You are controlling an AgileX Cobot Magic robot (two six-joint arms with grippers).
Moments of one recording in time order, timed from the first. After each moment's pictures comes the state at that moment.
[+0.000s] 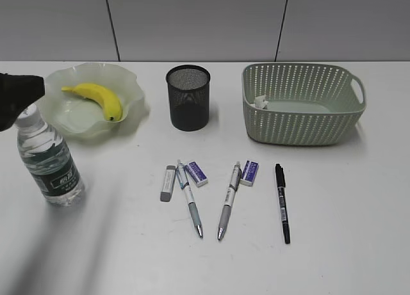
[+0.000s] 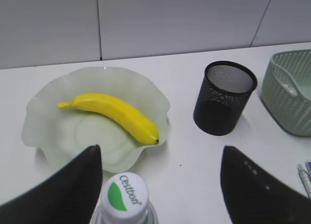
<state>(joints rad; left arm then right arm) -0.37 1.00 -0.46 -0.45 -0.09 0.31 0.30 0.06 -0.51 0.01 1.04 -0.07</state>
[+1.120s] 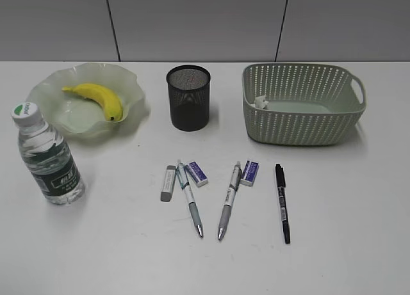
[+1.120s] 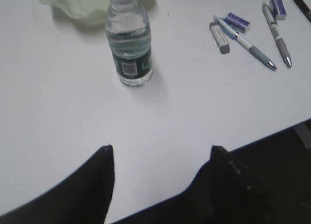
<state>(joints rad) -0.23 0.24 -0.56 -0.12 1.10 0.13 0.30 0.06 -0.51 0.01 1.04 -0.07</state>
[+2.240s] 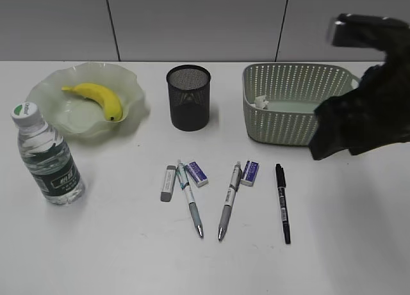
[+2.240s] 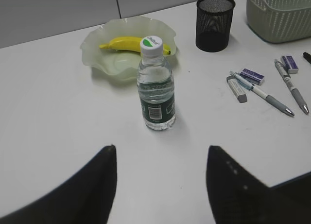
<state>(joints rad) -0.22 -0.01 -0.54 -0.07 1.07 0.12 0.41 1.42 -0.98 0.21 0.86 0.03</state>
